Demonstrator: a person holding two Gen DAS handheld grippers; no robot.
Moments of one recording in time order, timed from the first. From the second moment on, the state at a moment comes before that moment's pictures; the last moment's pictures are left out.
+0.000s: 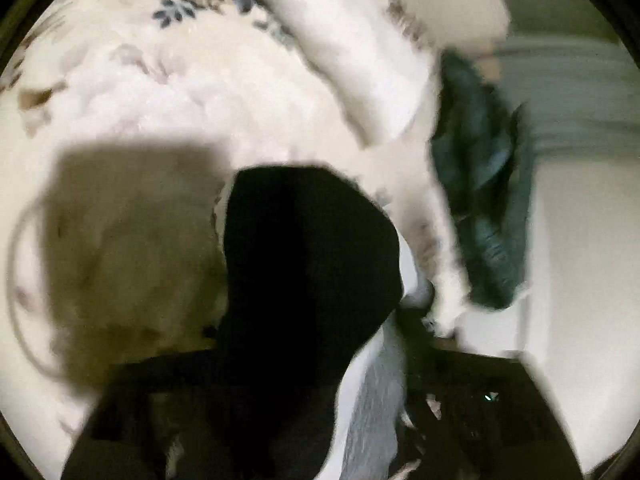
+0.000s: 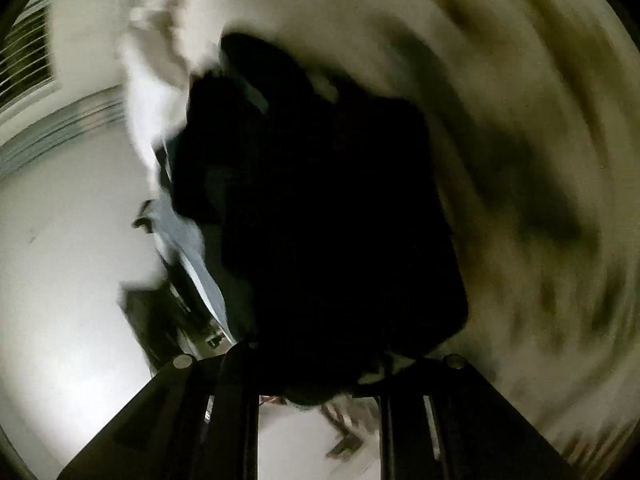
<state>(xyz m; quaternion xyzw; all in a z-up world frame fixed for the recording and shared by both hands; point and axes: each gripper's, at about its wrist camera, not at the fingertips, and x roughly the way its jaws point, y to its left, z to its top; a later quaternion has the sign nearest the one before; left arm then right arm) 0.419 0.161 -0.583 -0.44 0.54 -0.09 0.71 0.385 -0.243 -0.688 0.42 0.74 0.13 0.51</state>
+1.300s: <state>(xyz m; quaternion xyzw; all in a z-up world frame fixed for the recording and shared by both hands) 0.221 0.150 -0.609 -0.24 0.63 0.23 0.70 0.542 -0.220 -0.584 0.14 0.68 0.19 0.69</state>
